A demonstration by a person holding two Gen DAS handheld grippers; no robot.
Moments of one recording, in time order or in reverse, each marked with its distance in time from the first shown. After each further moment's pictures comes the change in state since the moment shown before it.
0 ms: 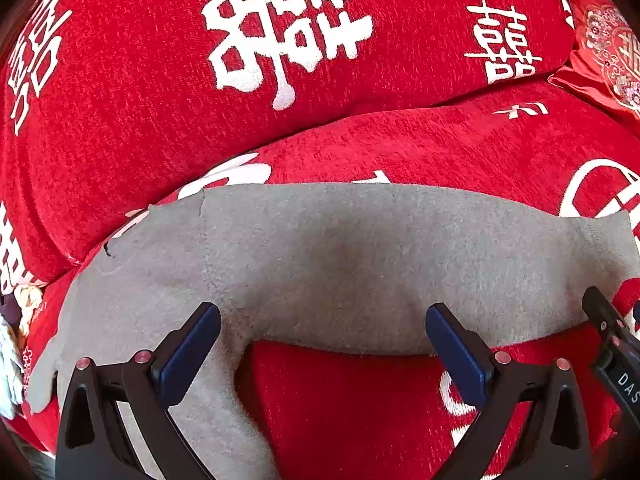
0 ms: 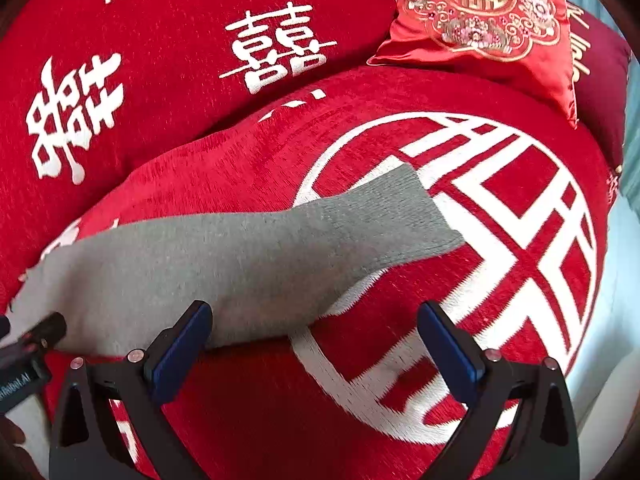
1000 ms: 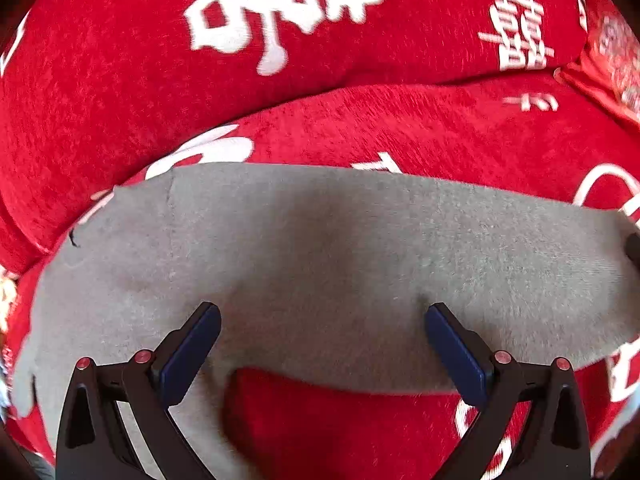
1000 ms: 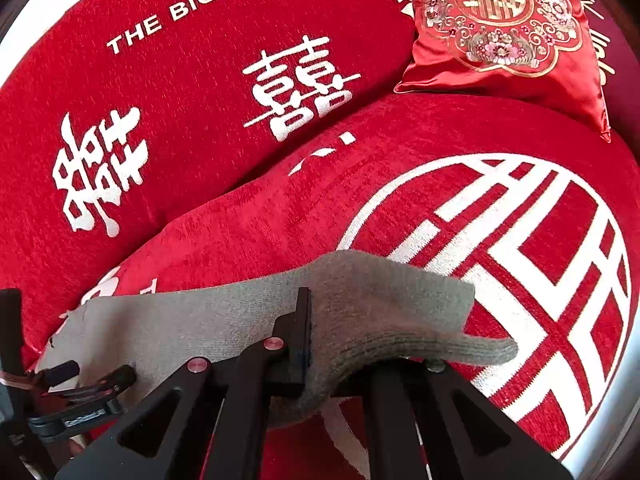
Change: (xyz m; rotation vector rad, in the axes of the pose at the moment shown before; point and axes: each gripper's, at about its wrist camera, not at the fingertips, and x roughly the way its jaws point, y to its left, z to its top) left arm 0.036 0.023 0.013 -0.043 0.104 -0.112; right arm 0.003 -0.007 0.041 0.047 -0.078 0.163
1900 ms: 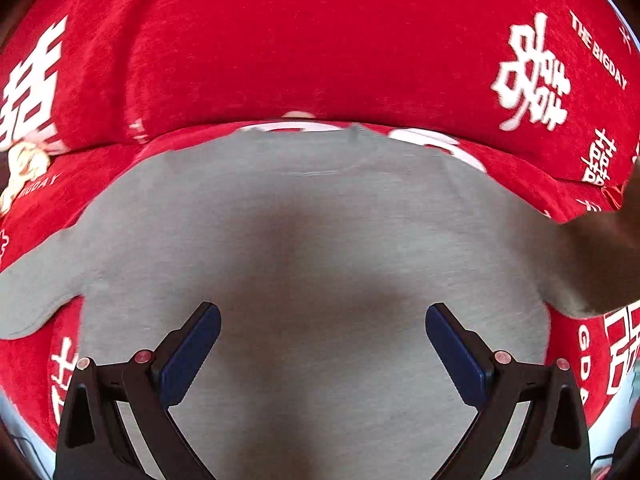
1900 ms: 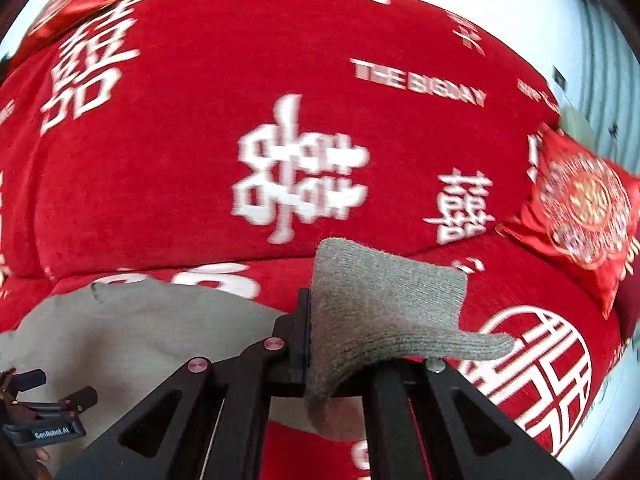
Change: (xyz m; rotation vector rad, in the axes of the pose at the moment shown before) left arm -0.043 0.262 -0.099 -0.345 -0.046 -0.038; right arm -0.088 0.274 -0.037 -0.483 -0.175 -0.005
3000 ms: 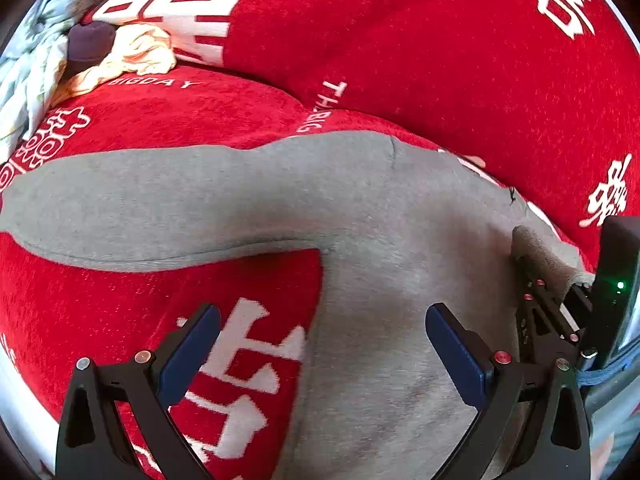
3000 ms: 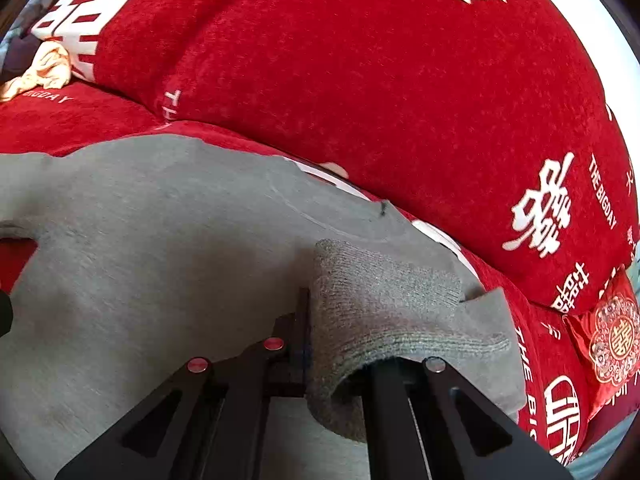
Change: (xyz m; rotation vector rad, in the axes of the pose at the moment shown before) left arm -0.025 0.221 -0.055 -0.339 -0.062 0.007; right arm 0.033 0.317 -0.101 -0.521 0.140 0.069
